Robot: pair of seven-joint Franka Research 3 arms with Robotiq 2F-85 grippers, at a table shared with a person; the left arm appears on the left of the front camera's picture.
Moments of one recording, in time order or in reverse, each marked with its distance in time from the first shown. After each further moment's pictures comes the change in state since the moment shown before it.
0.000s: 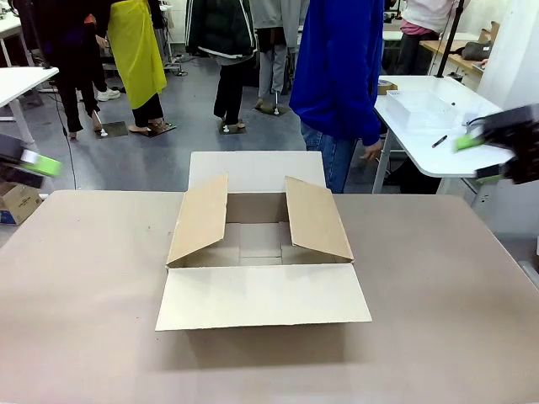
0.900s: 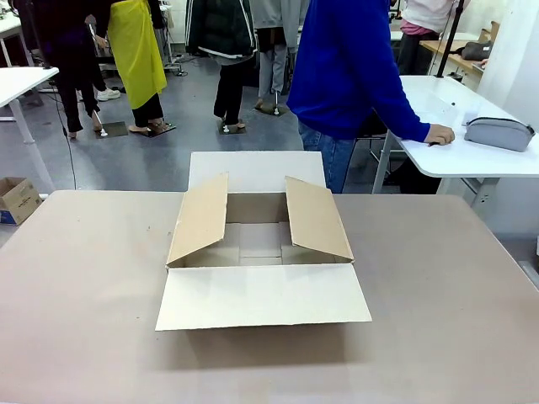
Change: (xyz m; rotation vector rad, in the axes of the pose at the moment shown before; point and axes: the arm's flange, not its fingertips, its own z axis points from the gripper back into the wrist) left arm -0.097 0.122 0.058 -0.282 -0.243 0.387; right arm -0.006 -0.121 0.086 0.335 -0.207 -0.298
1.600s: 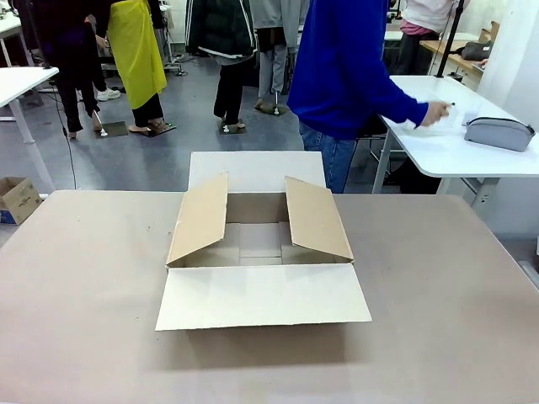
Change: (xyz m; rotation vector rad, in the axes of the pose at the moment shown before) left arm 0.025 -0.054 -0.045 0.150 0.094 0.010; right arm -0.020 0.044 -0.081 -0.190 0.121 0.167
